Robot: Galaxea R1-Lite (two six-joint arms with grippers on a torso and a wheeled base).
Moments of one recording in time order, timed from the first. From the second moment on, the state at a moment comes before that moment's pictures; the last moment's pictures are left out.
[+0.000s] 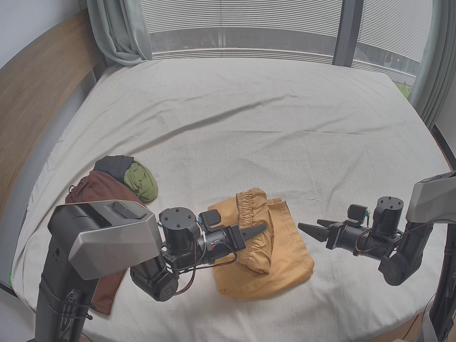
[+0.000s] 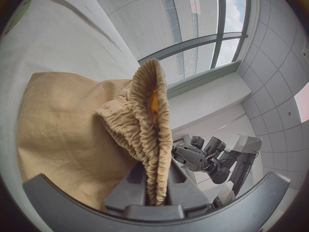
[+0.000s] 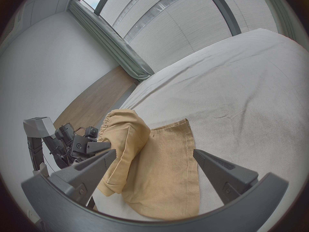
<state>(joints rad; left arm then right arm) -0.59 2.50 -0.90 -1.54 -0.52 -0.88 0.25 2.22 -0.40 -1.54 0.47 0.37</state>
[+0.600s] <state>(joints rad) -0.58 2.53 -0.92 -1.54 -0.46 -0.88 0.25 2.24 -0.40 -1.54 0.47 0.36</state>
